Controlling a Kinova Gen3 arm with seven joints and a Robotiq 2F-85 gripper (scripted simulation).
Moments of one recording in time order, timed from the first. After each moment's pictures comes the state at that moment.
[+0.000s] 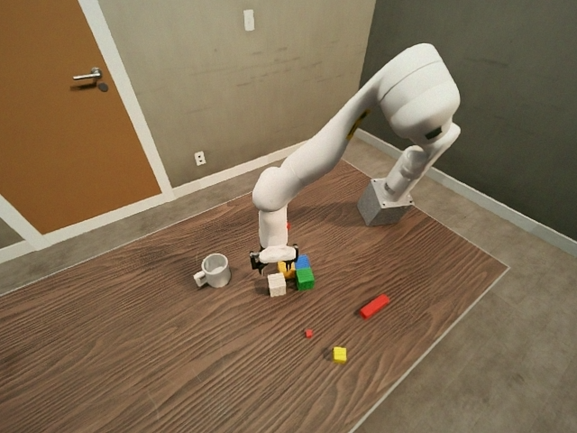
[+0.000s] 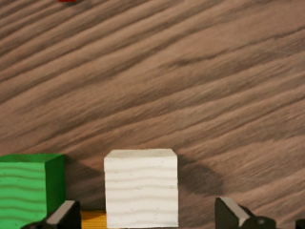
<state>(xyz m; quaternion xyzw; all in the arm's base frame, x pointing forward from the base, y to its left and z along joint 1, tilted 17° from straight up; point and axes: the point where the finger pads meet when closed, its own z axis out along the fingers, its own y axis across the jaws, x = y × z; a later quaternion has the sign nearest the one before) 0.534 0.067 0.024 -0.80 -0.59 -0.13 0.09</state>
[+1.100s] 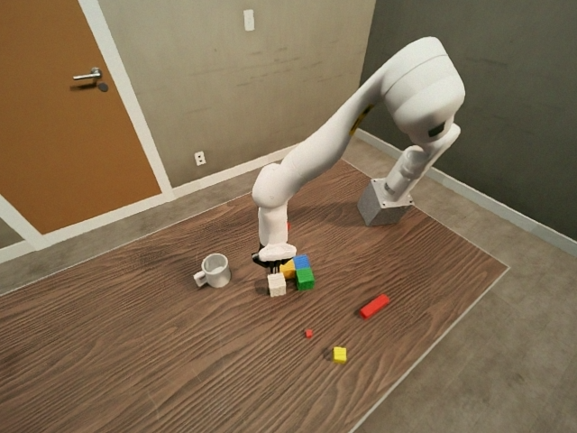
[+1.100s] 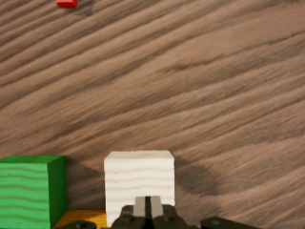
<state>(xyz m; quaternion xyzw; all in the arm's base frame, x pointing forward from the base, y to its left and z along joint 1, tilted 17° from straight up) 0.535 0.065 0.035 -0.80 -0.59 -0.13 0.09</state>
